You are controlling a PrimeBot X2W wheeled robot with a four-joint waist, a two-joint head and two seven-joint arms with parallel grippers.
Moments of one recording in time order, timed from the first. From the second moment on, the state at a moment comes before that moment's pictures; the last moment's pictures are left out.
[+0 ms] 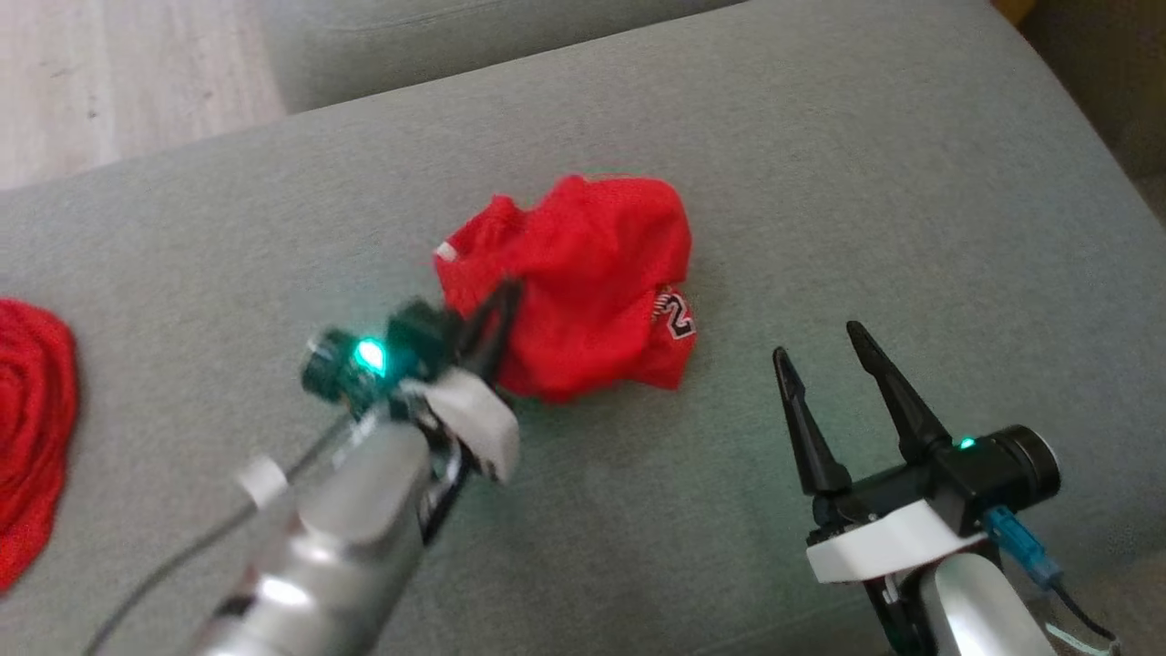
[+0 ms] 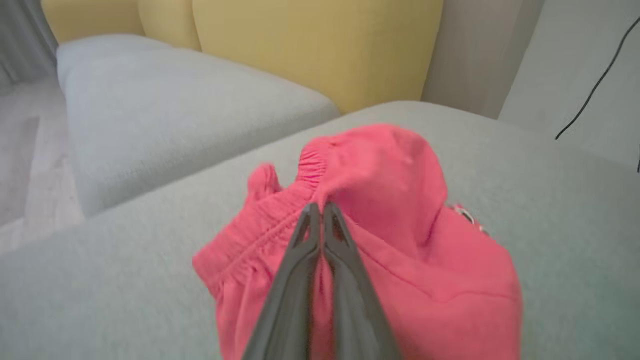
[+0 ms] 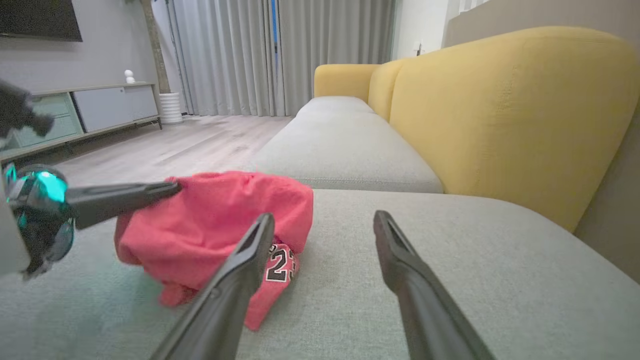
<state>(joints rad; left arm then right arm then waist) -0.70 0.07 -0.78 0.91 -0.49 -0.08 -0.25 -0.06 -0.06 0.21 0.14 0.02 0.13 -0.26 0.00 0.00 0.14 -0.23</state>
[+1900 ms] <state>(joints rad) 0.22 0.05 -0.21 0.10 -0.21 0.10 -0.25 0.22 -0.04 0.08 0.17 0.12 0.13 -0.26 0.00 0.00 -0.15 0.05</state>
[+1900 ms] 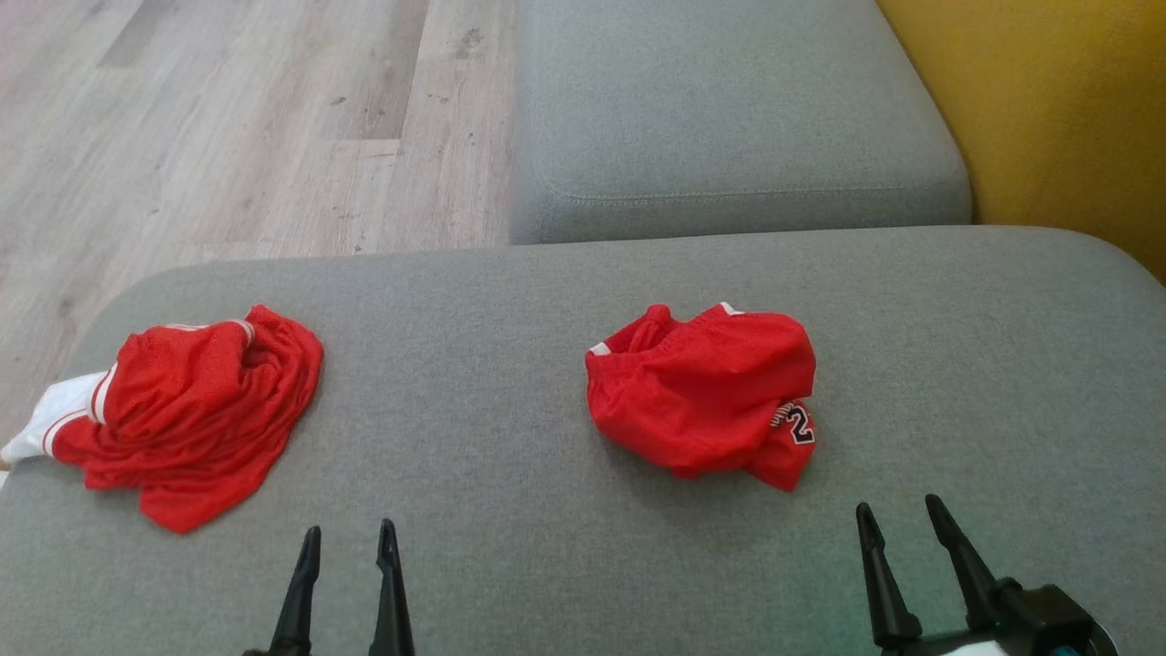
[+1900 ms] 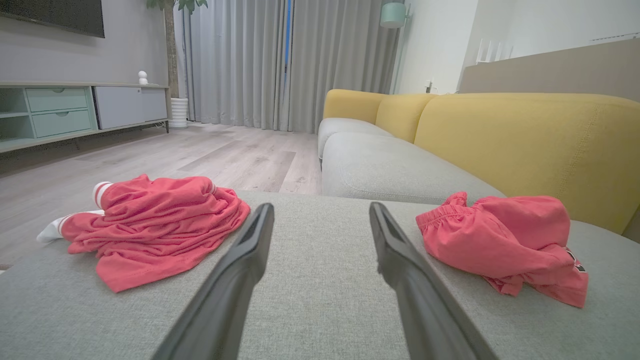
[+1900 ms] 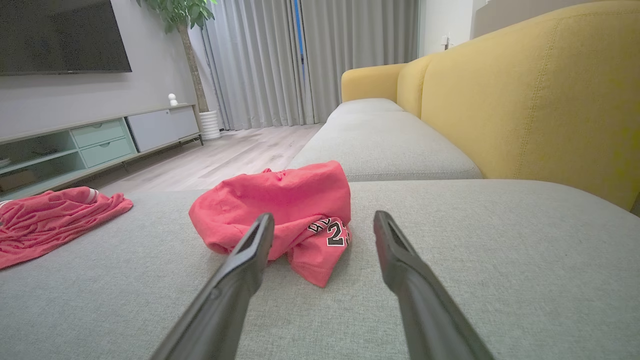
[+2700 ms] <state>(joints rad) -0.23 0.05 -0.40 0.38 -0.30 -0.01 -0.19 0.12 -0.04 0.18 0.17 0.07 0.13 -0.26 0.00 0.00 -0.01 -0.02</state>
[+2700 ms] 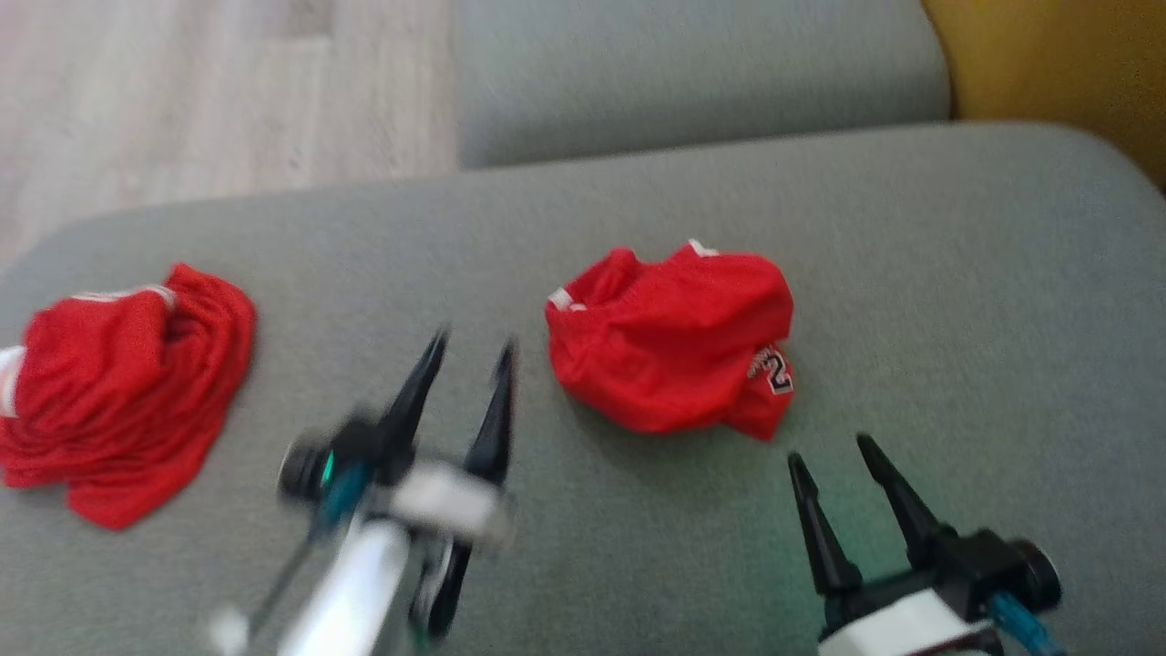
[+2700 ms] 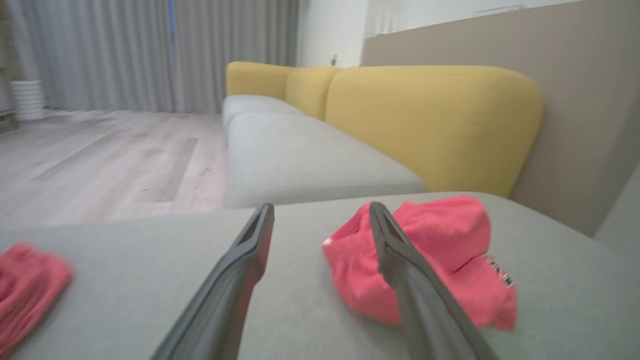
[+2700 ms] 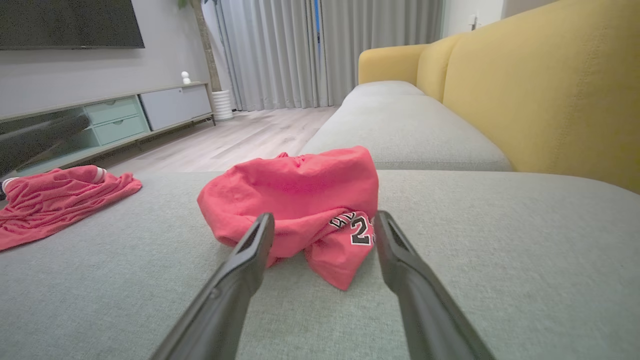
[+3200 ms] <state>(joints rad) -0.90 0.04 -0.71 0.74 -0.57 -0.08 0.03 -0.04 -0.06 0.25 0.14 0.04 0.13 -0.26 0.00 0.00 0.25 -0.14</state>
